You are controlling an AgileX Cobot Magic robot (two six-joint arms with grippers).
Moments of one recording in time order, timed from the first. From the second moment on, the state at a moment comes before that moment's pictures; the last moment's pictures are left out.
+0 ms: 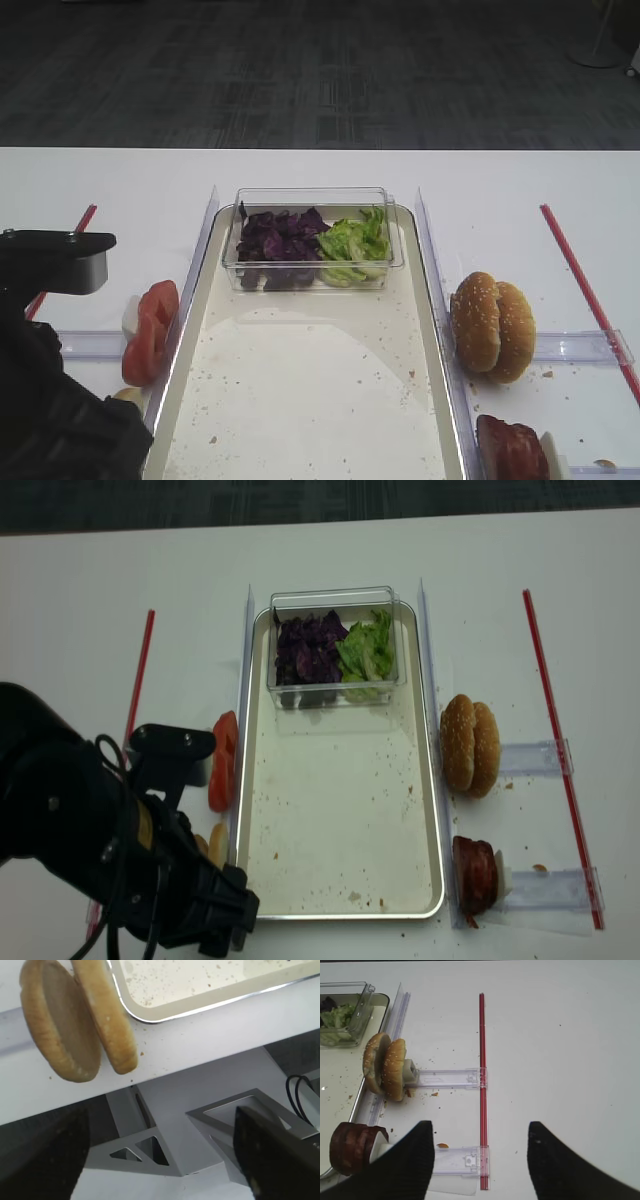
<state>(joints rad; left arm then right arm) -0.69 1.15 -0.76 -0.16 1.14 -0.42 0.00 -0.02 -0.48 0.03 1.14 0.01</state>
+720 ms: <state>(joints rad) -0.69 1.40 -0.85 -0.08 1.06 -0.41 0.00 -0.02 -0.48 0.03 1.14 0.00</state>
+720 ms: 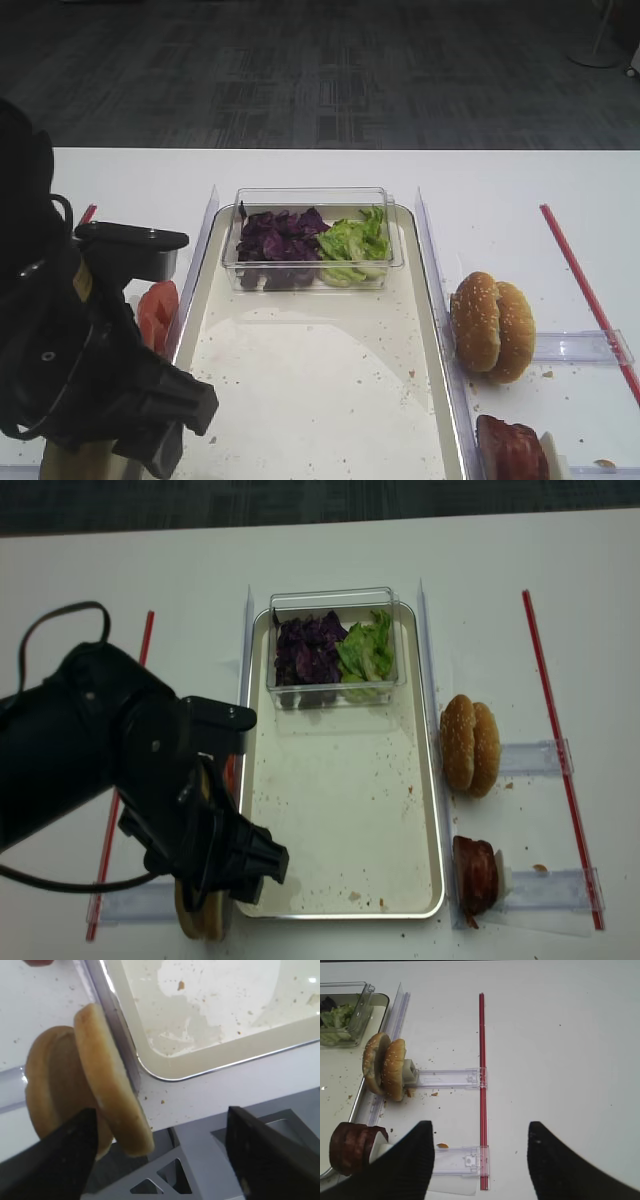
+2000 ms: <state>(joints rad) -0.66 1.52 -0.85 -0.04 1.00 -0.41 0.00 -0.02 -0.48 0.03 1.14 0.01</state>
